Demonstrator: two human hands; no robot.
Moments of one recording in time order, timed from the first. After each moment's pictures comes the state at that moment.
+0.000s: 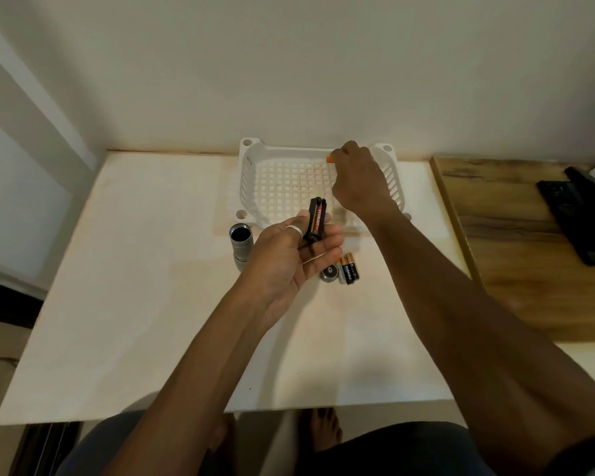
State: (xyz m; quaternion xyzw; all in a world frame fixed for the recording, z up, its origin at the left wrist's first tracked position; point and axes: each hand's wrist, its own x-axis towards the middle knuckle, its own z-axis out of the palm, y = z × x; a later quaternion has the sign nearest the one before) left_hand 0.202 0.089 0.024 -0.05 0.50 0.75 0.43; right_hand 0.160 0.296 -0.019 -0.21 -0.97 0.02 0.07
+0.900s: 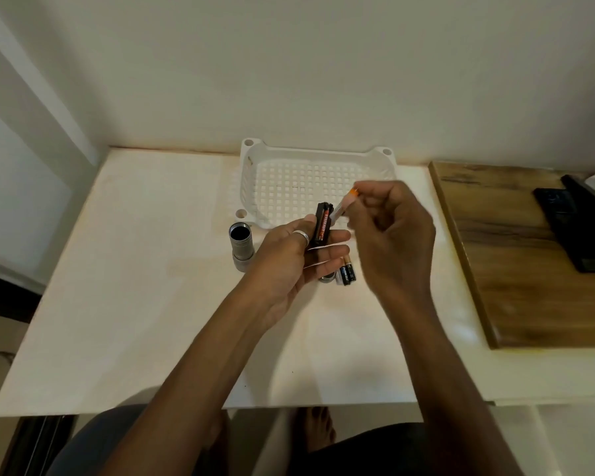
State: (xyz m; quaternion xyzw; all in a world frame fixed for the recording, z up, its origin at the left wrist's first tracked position) left_hand 0.205 0.093 0.020 -0.01 0.54 0.72 0.43; right_hand 0.278 0.195 0.039 -0.27 -0.76 0.47 0.37
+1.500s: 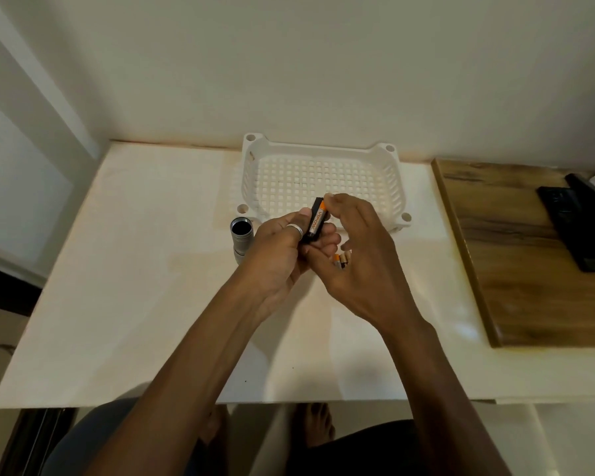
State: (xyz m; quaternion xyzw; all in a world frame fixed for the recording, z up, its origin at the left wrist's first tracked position) left_hand 0.198 0.090 0.012 -0.01 0.51 0.76 0.41; right_hand 0.290 0.189 0.008 -0.16 -0.91 0.34 0.20
